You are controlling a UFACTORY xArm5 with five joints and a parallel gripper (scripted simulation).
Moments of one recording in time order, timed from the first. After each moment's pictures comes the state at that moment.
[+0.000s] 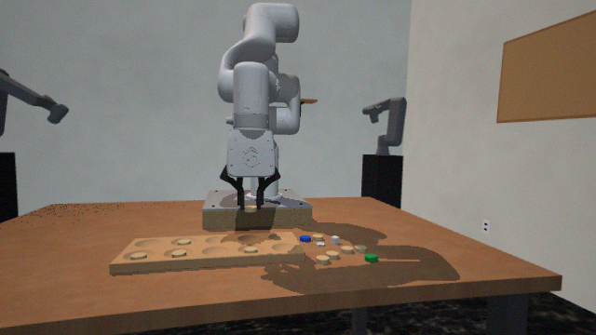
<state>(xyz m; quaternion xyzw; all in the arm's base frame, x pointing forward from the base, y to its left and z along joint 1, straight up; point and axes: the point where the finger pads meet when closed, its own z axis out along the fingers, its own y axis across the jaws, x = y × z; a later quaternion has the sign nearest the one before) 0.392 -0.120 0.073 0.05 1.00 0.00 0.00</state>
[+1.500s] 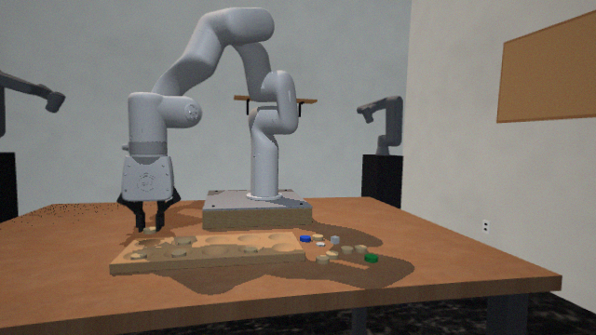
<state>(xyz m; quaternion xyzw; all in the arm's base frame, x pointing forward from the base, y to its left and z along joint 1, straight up) 0.286 -0.329 0.011 0.05 1.00 0.00 0.00</state>
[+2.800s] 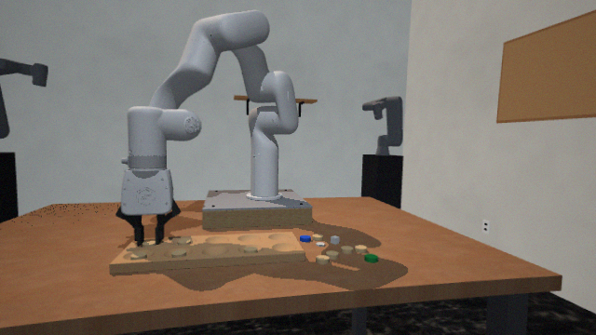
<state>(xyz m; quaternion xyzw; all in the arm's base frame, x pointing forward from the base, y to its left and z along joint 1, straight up) 0.288 -0.330 -0.019 0.05 1.00 0.00 0.00</state>
